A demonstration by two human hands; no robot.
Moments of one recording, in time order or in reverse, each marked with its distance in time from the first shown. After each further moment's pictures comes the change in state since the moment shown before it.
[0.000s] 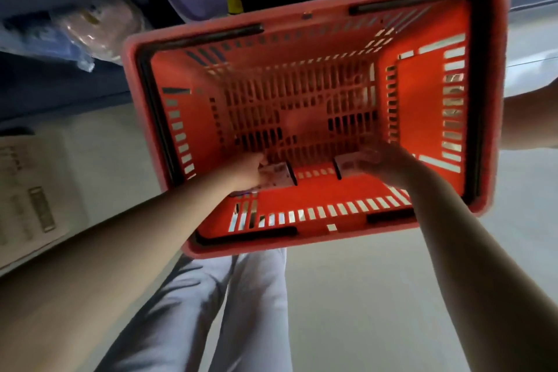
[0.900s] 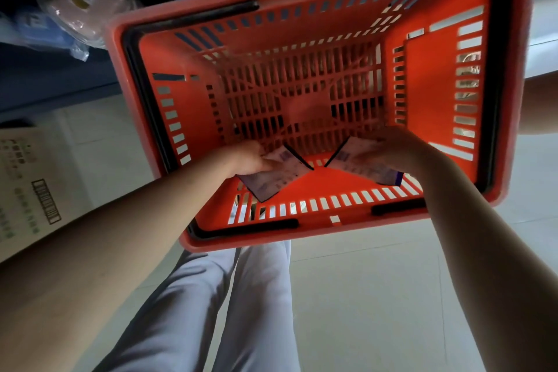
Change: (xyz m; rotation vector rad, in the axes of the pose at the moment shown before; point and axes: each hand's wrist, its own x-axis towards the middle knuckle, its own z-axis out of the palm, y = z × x) left_hand -0.002 0.010 -0.011 -0.273 -0.133 -0.029; right_hand 0.013 -0.002 0.000 0.103 -0.002 0.016
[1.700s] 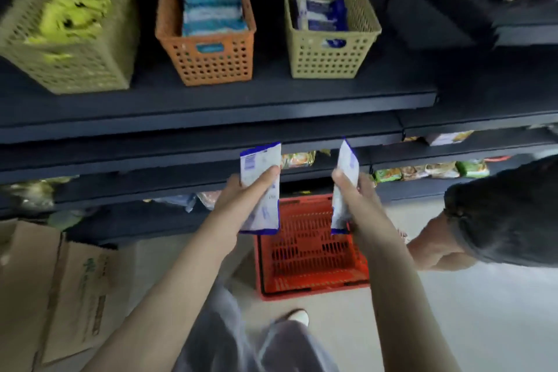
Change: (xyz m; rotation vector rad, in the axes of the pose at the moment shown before) left_hand -0.500 0.080 -0.083 -0.893 0.641 0.485; right_hand -0.420 -0.342 -0.022 0.901 0.471 -0.471
